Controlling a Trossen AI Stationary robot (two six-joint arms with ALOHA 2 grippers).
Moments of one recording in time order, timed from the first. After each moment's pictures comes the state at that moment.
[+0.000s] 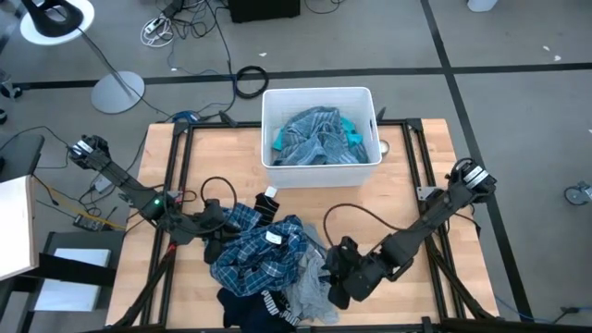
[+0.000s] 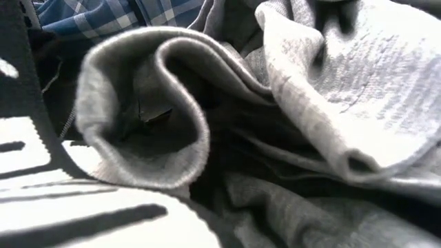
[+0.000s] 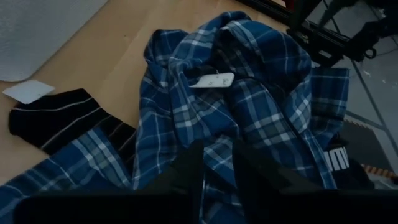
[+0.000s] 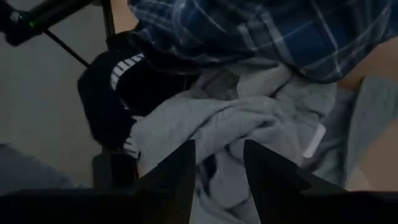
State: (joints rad) left arm -0.64 0.87 0.55 -0.28 -0.48 -0.79; right arm 0.67 1.72 1.29 -0.43 0.44 0.94
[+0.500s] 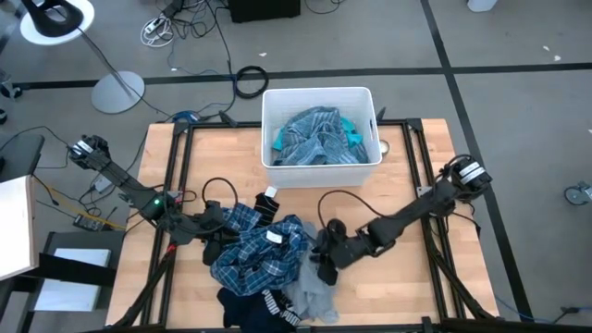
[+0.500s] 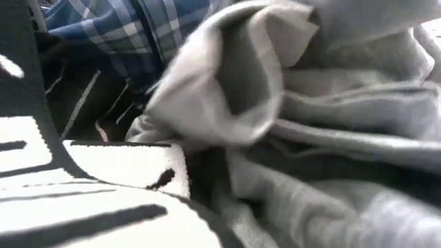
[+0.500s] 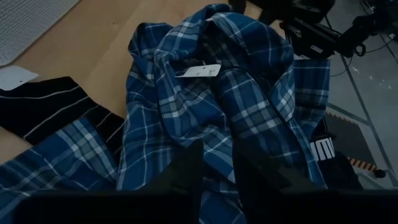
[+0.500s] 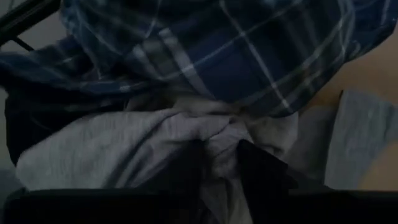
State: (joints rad) left arm -0.64 0.87 0.55 -0.28 -0.43 -0.82; right arm 0.49 1.72 1.03 -0.08 0.33 0.79
